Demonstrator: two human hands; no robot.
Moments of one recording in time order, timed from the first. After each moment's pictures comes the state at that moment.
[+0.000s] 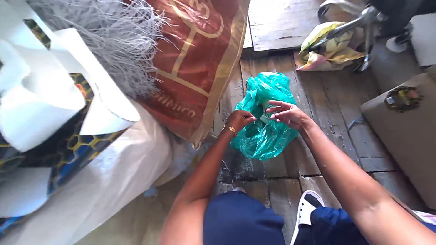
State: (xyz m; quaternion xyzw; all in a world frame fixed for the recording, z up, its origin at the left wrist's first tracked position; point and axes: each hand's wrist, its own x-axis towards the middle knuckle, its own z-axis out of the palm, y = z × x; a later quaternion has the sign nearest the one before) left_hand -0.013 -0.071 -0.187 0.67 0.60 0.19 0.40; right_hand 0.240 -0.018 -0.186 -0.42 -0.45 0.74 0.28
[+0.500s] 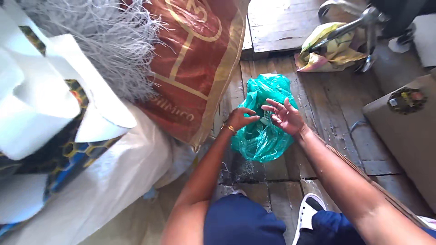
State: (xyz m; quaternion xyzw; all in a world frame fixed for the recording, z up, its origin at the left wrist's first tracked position) left_hand -0.012 -0.061 -0.169 0.65 0.61 0.21 0.41; right_hand 0.226 -0.030 -0.187 -0.28 -0.36 0.83 0.33
